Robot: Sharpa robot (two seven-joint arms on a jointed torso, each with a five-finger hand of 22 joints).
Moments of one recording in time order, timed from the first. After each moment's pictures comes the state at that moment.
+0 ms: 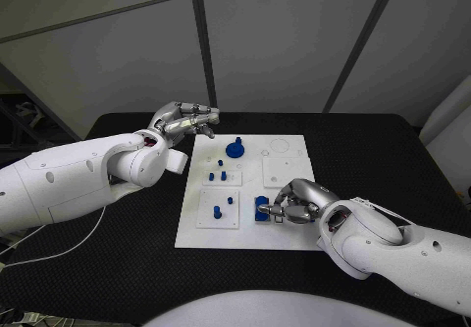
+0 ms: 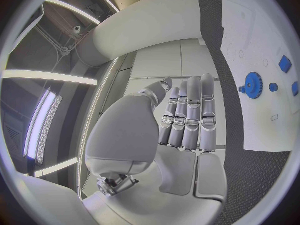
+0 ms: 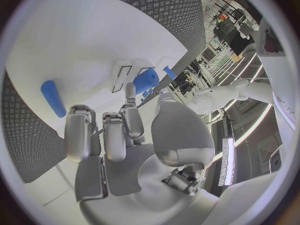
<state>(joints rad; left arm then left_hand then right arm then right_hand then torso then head) 1.15 -0.93 0.01 1.52 -0.10 -0.31 0.33 1.36 -0.13 0.41 -0.02 0.14 1.04 0.18 0.12 0.07 1.10 0.11 0.32 0.11 1.05 0.04 0.95 0.40 0.20 1.01 0.13 0.51 0.88 0.96 -0.83 -0.03 1.83 -1.47 -0.42 -0.53 1.03 -0.02 -0.19 0.29 0.27 1.04 0.07 0.34 0.49 1.41 0.00 1.30 1.31 1.47 -0.06 1.54 1.31 0.05 1.45 0.05 1.45 1.31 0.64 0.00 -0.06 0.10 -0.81</state>
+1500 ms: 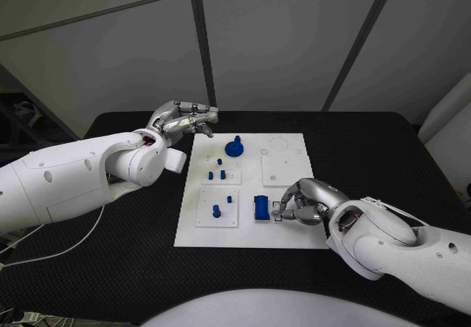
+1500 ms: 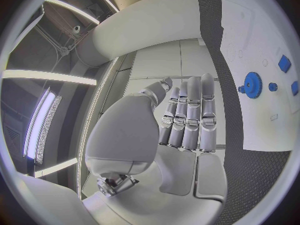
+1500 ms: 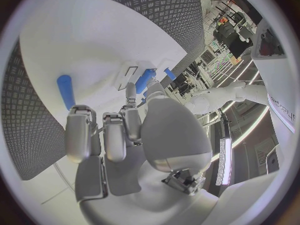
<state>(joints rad) 1.15 -0.93 0.01 1.52 -0.09 -0.31 0.33 1.36 -0.13 0.41 -0.02 0.14 1.04 0.18 0.12 0.07 1.09 0.11 0.32 0.11 1.05 0.04 0.95 0.40 0.20 1.01 0.13 0.51 0.88 0.96 -0.90 -0.03 1.86 -1.47 -0.42 -0.47 1.32 0.00 -0.16 0.21 0.32 1.03 0.07 0.34 0.52 1.42 -0.01 1.30 1.31 1.46 -0.07 1.54 1.31 0.05 1.45 0.04 1.44 1.31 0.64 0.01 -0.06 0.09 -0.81</state>
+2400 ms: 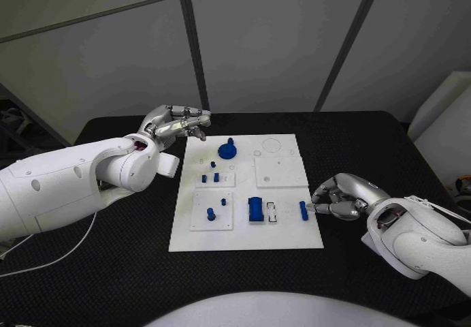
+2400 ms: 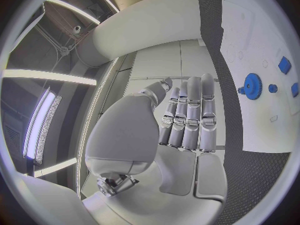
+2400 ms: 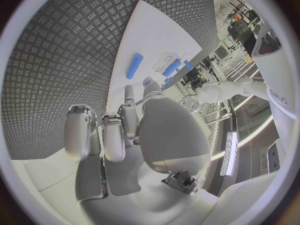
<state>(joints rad) 1.15 -0.93 0.01 1.52 -0.09 -0.30 0.33 1.36 -0.13 0.41 -0.02 0.14 1.03 0.18 0.12 0.07 1.09 0.11 0.32 0.11 1.05 0.04 0.95 0.40 0.20 1.01 0.13 0.51 0.87 0.97 -1.11 -0.03 1.88 -1.45 -0.46 -0.43 1.37 0.02 -0.15 0.21 0.35 1.03 0.09 0.22 0.43 1.40 0.01 1.27 1.32 1.47 -0.05 1.54 1.31 0.05 1.44 0.06 1.44 1.31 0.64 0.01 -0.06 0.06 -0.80</state>
